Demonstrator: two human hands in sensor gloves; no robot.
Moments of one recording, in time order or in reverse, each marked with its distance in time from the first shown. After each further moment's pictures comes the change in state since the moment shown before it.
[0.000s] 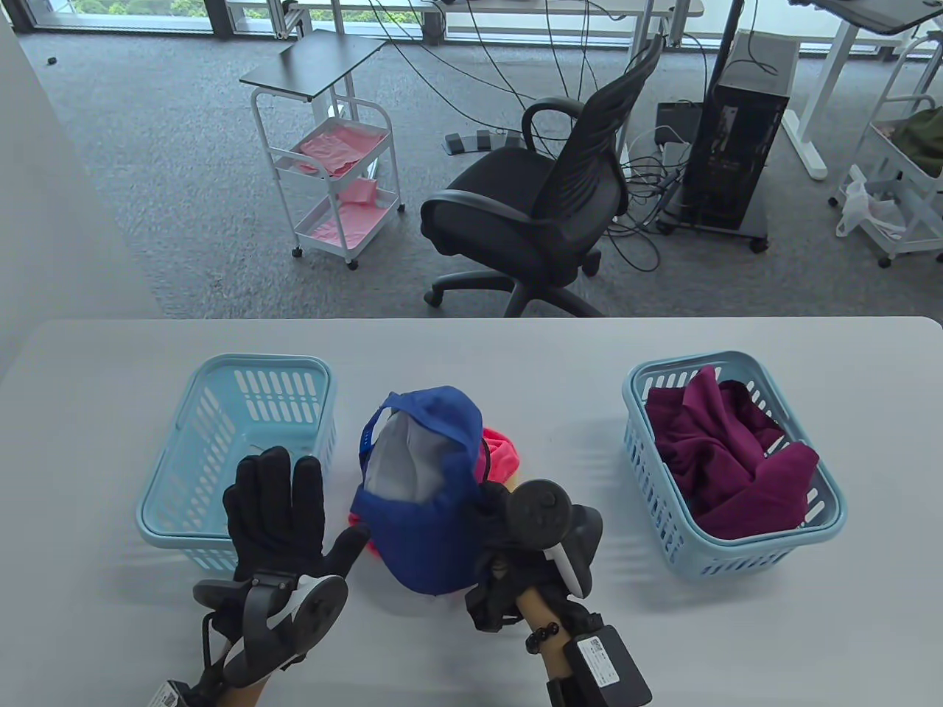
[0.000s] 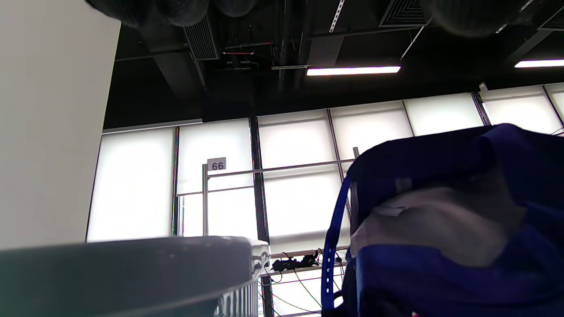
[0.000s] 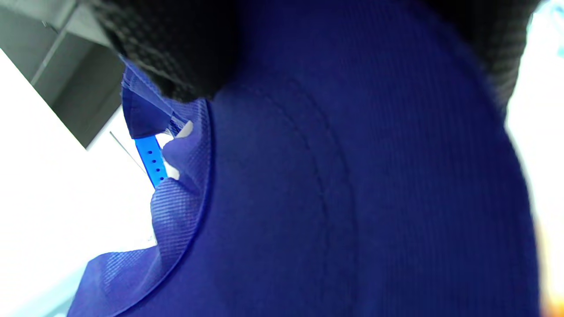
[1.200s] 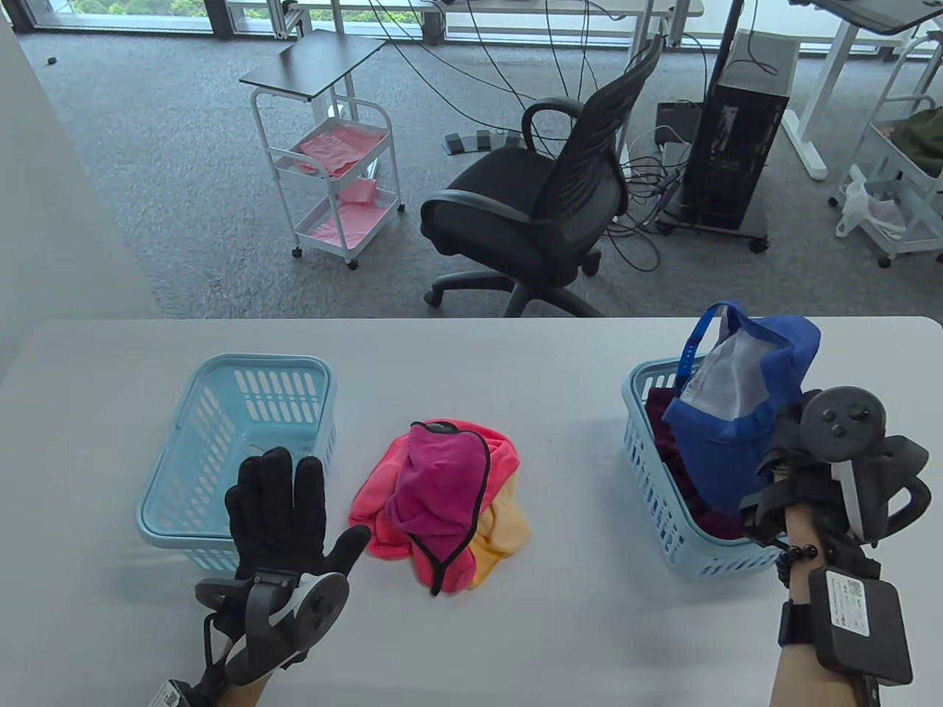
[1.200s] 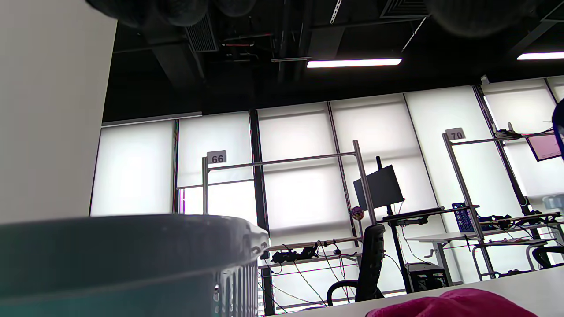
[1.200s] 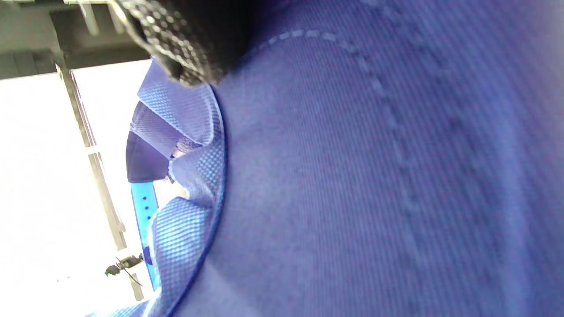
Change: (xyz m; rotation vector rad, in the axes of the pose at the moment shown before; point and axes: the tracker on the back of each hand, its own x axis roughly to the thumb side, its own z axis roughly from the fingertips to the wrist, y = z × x) left_hand 0.001 -0.004 0.000 -0.031 -0.002 -0.002; right_hand -0.099 -0.251 -0.053 -0.399 0.404 0.541
